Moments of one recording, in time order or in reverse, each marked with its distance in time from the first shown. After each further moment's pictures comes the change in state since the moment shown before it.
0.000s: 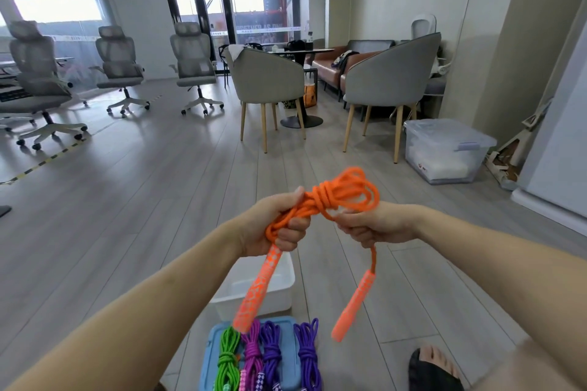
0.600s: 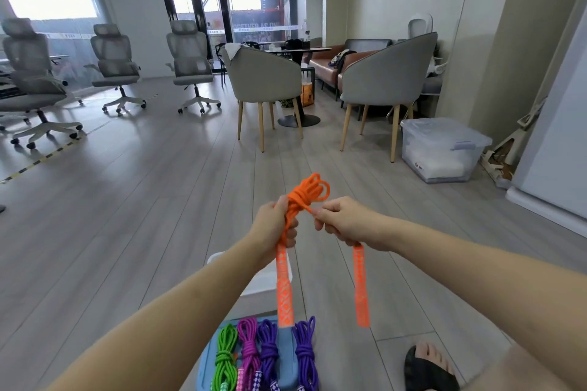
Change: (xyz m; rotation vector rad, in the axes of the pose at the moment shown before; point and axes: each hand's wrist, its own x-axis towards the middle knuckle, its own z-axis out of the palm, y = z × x) left_hand 0.037 -0.034 -0.004 0.025 0.622 0.220; right_hand 0.010 -0.021 0.049 -0.221 0.425 -0.045
